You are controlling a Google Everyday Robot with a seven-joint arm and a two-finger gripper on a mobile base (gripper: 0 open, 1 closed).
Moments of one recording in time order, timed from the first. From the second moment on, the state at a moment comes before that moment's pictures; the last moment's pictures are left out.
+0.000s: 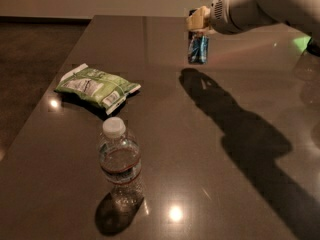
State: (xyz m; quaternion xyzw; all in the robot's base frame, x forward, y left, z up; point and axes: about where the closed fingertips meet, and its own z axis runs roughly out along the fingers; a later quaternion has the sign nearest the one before) arm 0.677 -0.114 0.983 -0.87 -0.09 -0.45 0.17
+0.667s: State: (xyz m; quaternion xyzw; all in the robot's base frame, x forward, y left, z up) arm 0.661 -0.112 0.990 -0.82 -0.10 -0.53 0.21
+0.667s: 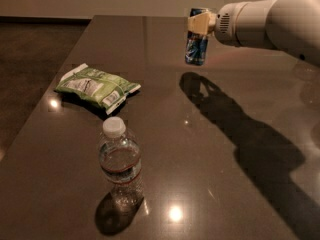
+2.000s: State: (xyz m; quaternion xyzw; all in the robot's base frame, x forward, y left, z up) arm 0.635 -0.102 0.968 -0.75 -0.12 -0.62 0.18
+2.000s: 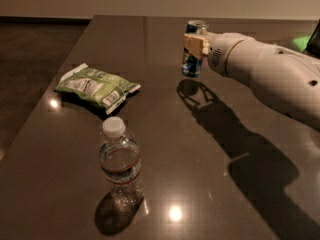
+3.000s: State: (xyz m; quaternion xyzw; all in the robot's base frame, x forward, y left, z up) arm 0.624 -0.105 0.937 -0.74 -0.13 -0.65 0.15
